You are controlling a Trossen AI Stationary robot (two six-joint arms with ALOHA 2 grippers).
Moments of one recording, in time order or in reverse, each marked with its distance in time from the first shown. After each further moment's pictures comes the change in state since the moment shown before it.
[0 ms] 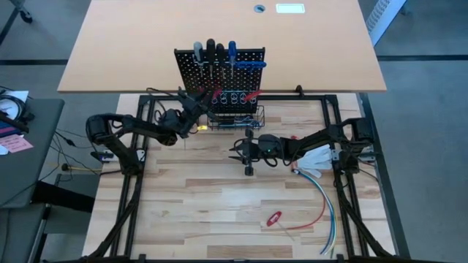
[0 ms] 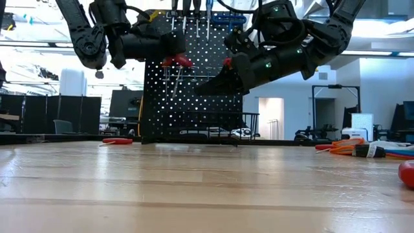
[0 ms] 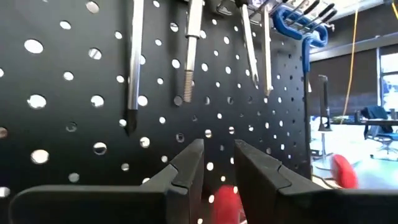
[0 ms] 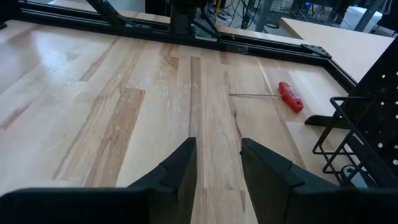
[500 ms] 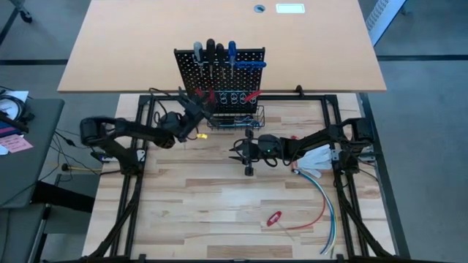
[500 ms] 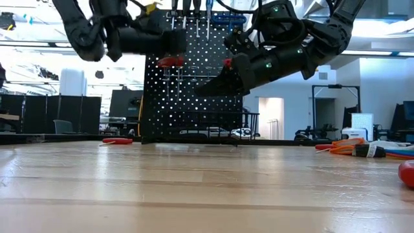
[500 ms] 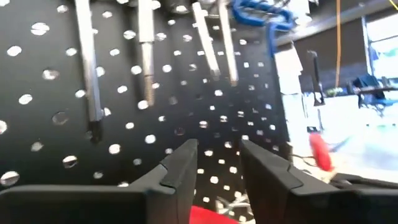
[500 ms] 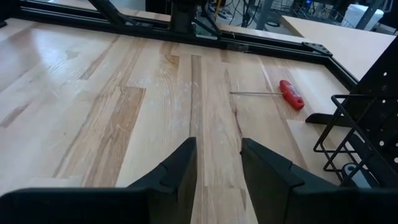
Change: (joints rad) left arm -0.055 -0.049 0.000 -0.101 -0.006 0.112; right arm 0.000 0.000 0.000 -0.007 0.000 0.002
